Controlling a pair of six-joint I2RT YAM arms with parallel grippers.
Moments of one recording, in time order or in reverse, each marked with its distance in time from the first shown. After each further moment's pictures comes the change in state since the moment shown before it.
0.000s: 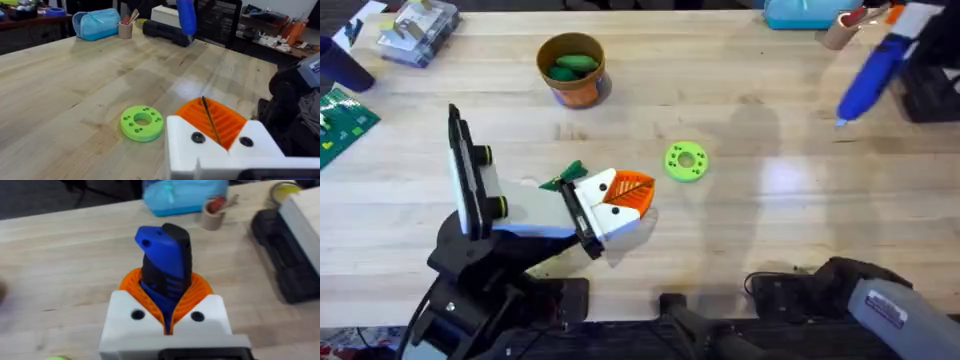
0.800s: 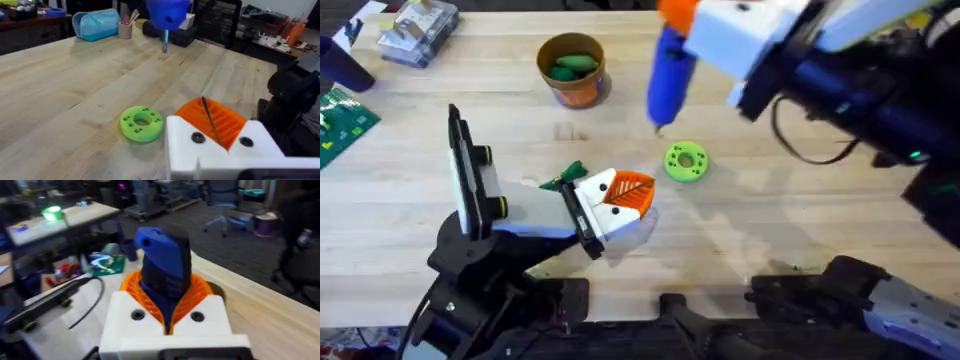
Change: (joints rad) left arm 0.000 0.000 0.000 0.000 0.000 0.000; right arm 1.004 -0.140 -0.173 0.596 -0.011 0.154
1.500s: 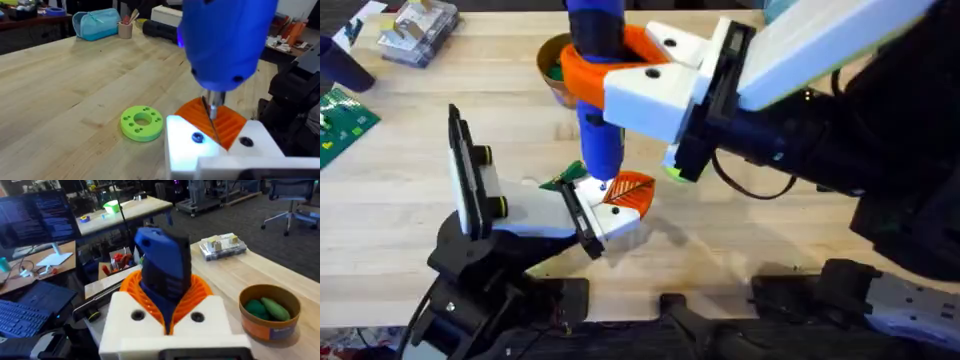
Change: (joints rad) left arm 0.000 0.000 0.000 0.000 0.000 0.000; right arm 0.252 0.098 -0.002 0.116 -0.001 0.066
